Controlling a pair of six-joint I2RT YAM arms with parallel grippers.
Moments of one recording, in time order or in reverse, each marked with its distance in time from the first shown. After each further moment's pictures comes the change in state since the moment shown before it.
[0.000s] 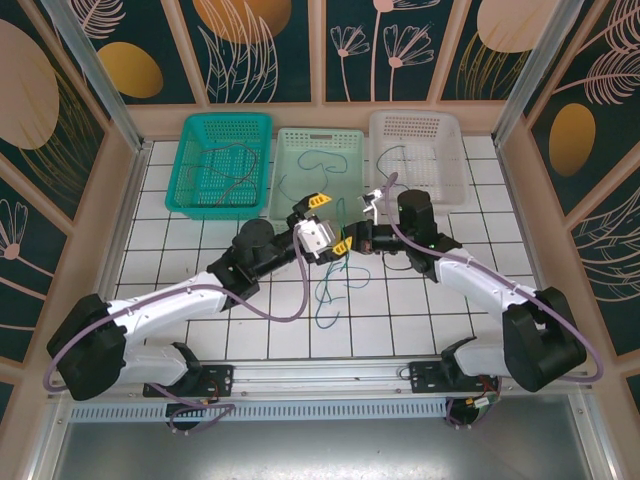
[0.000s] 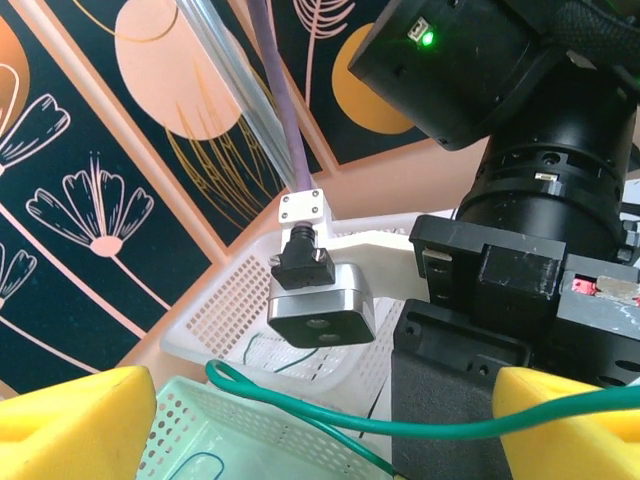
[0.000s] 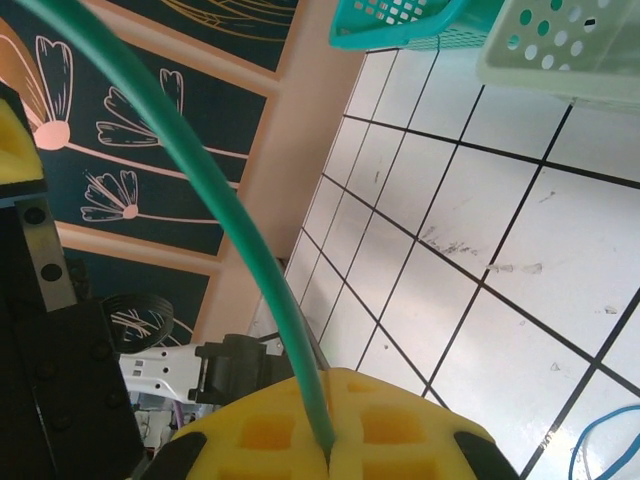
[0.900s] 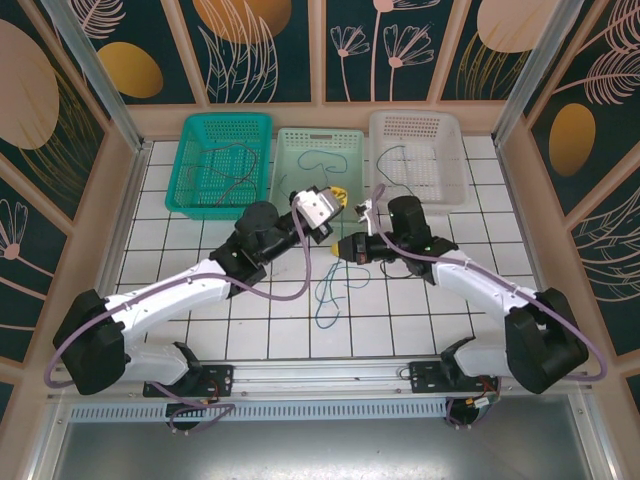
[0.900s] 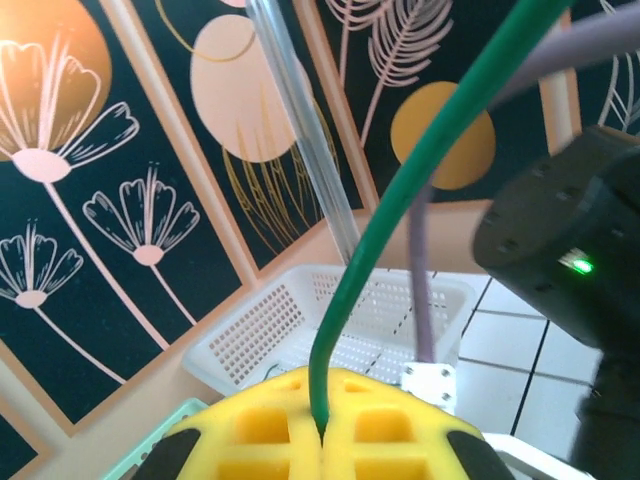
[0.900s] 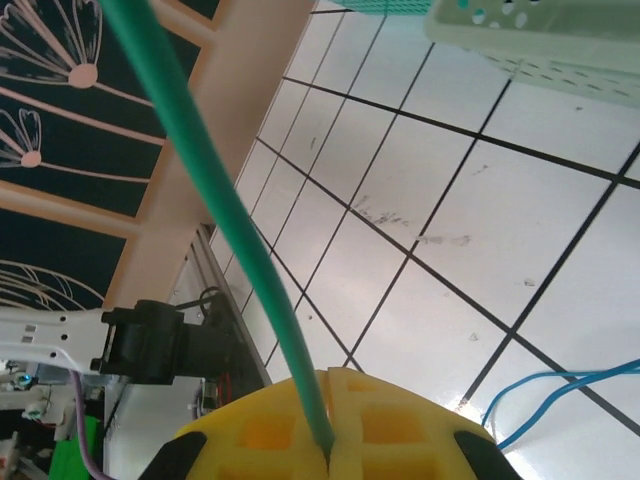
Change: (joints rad) left arm -0.003 0.037 0.191 -0.071 -0.108 -0.178; right arm 0.062 -0.021 0.003 -0.177 0.117 -0.256
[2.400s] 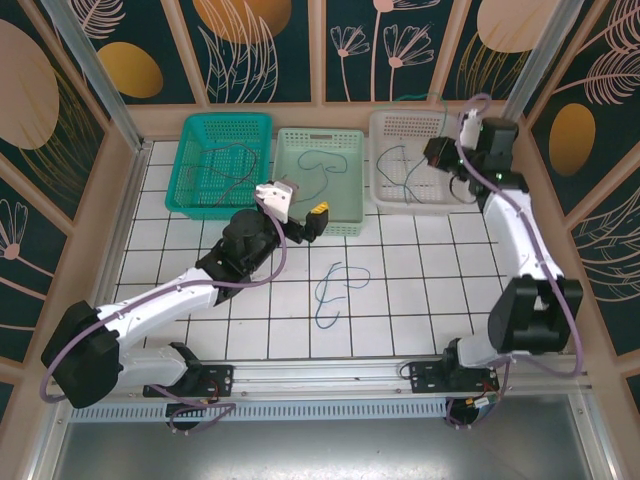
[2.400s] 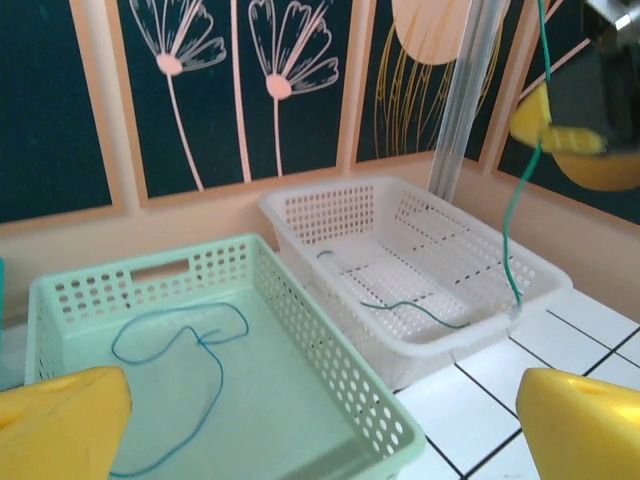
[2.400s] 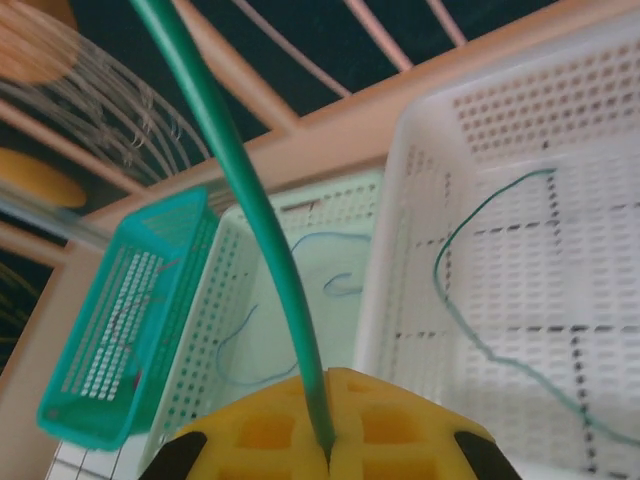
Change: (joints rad) left arm 0.092 -0.081 -0.202 -0.034 -0.210 -0.454; right arm -0.590 0.340 0.783 -0.347 0.308 -0.140
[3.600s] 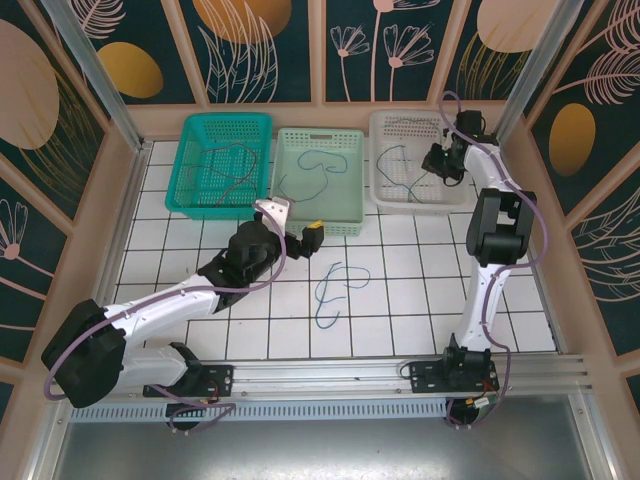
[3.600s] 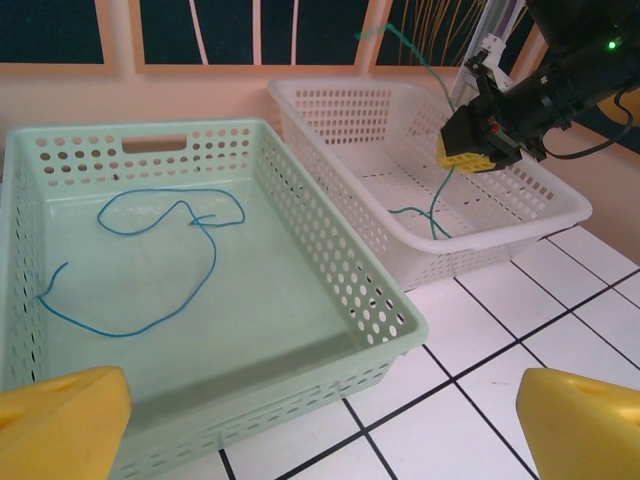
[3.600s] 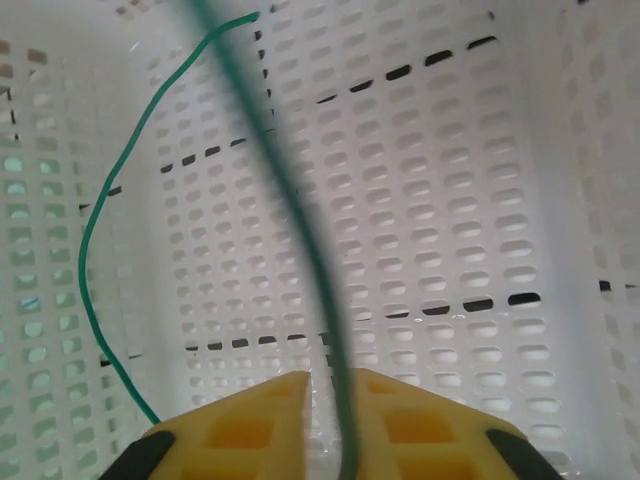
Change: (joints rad) left arm 0.000 0.002 -0.084 -0.057 -0.001 -0.120; right arm -0.021 0.588 0.378 -0.358 0.184 -0.103
